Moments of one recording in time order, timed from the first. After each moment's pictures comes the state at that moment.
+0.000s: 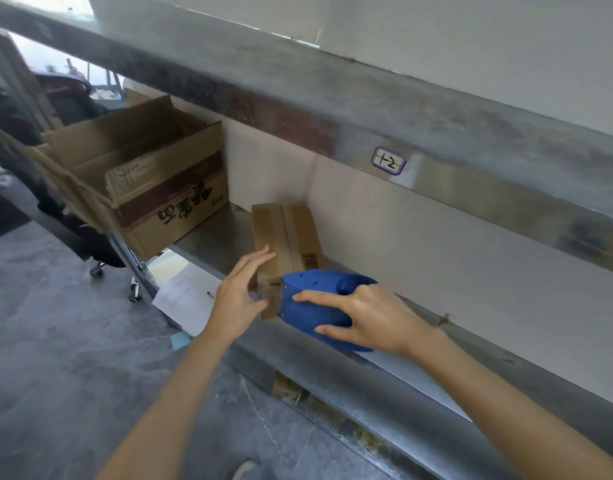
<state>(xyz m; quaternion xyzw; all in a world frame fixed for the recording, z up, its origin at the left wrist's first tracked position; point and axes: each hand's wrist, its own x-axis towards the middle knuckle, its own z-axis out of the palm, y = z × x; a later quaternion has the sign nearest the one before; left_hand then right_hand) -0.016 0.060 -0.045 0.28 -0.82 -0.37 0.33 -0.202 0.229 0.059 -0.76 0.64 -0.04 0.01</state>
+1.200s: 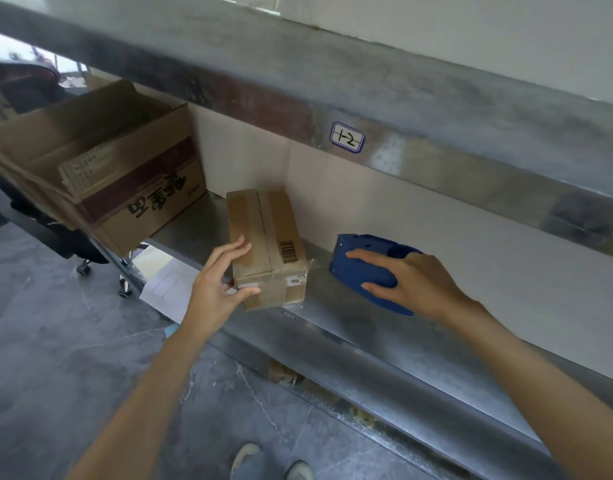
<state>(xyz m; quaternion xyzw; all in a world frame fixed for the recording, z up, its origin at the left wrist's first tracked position) -0.018 0.064 -0.049 0.28 -0.79 -0.43 0.33 -0.289 0.267 0.053 -0.63 0.77 -0.06 0.02</state>
